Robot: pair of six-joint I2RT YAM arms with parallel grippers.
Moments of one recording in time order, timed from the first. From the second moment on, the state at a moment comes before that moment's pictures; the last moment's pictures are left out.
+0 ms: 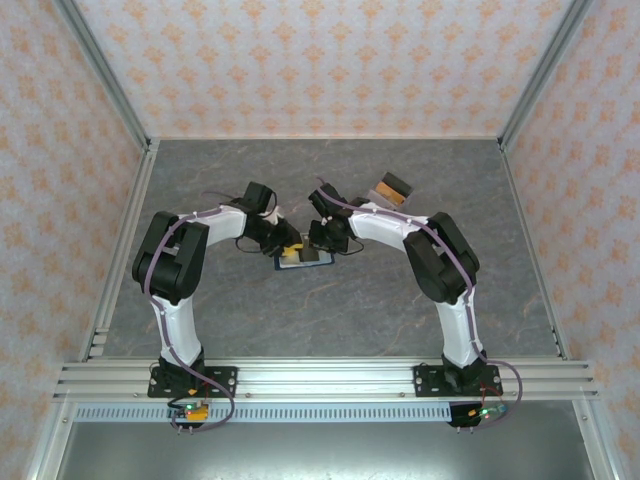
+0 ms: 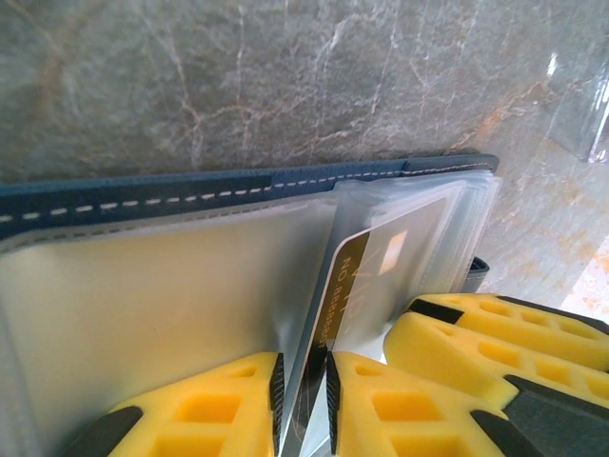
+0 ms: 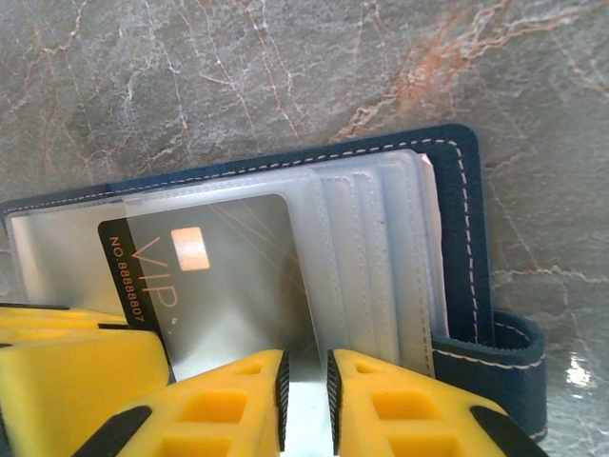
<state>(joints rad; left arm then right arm) -0.26 1.94 1.14 -0.39 0.65 -0.79 0.68 2.07 1.47 -0.57 -0.18 0.79</state>
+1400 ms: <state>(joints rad) -0.20 1.61 1.15 -0.61 0.44 -0.66 0.67 2.01 1.45 -0.55 -0.16 0.79</state>
